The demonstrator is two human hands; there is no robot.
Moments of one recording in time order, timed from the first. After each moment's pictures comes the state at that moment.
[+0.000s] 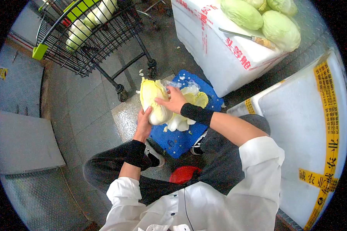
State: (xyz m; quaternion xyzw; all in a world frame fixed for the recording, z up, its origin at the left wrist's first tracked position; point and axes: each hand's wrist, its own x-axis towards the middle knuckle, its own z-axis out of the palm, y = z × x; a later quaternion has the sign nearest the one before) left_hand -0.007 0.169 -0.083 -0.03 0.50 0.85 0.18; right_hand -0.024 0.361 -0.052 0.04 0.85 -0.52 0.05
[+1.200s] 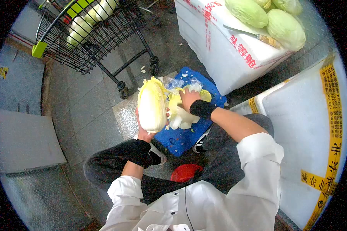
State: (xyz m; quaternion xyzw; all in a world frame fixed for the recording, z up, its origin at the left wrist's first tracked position) left_hand 0.006 0.167 -0.070 -0.05 0.14 0.91 0.37; right_hand -0.018 0.401 -0.098 -0.06 0.98 -0.15 0.11
